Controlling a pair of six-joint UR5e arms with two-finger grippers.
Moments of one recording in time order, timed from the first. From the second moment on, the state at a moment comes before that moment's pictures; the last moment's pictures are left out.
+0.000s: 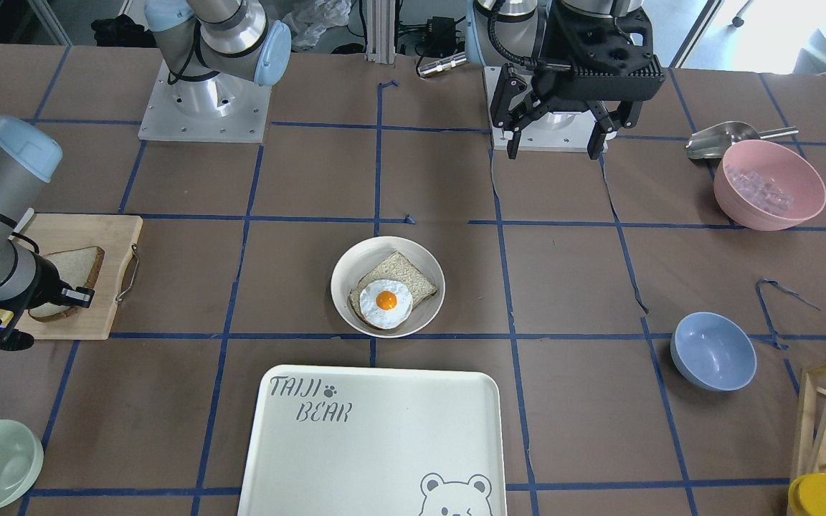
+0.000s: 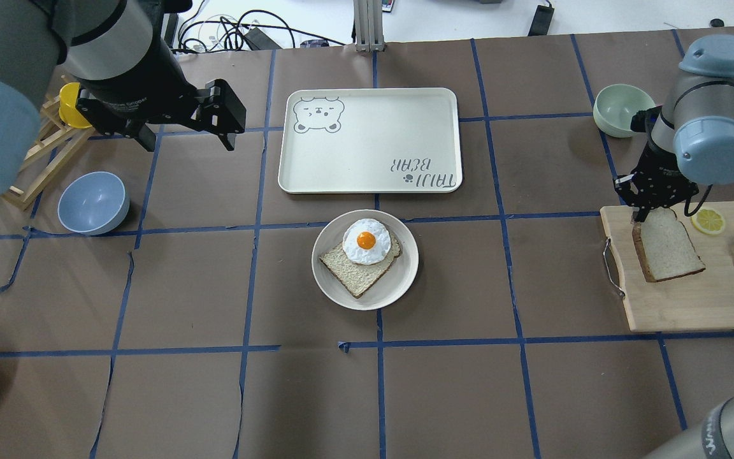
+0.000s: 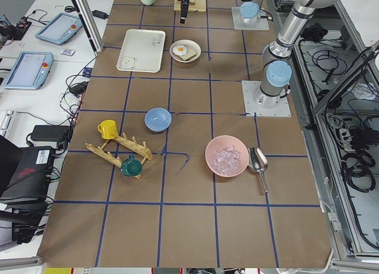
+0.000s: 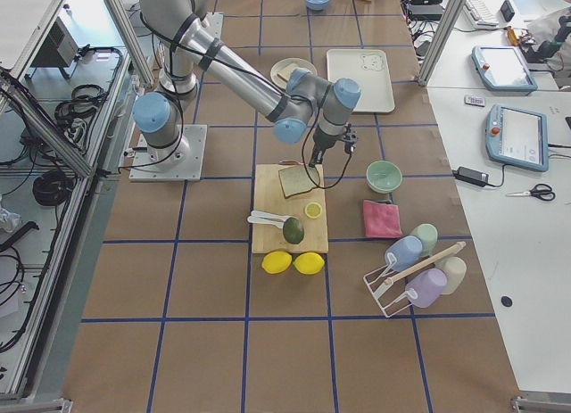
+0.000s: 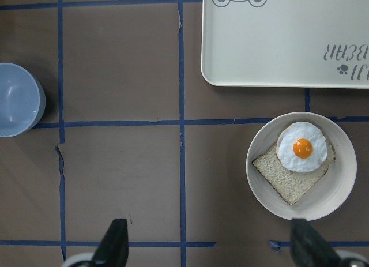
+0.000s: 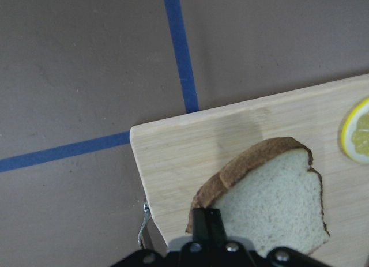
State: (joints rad) left arm -1.68 -1.50 -1.56 -1.51 1.63 -0.10; right arm 1.21 -1.22 1.76 -1.90 -1.73 -0.15
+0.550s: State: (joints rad) left arm -1.68 -1.50 -1.56 -1.51 1.63 -0.10; right arm 1.24 -1.25 1.57 -1.64 -1.71 -0.12
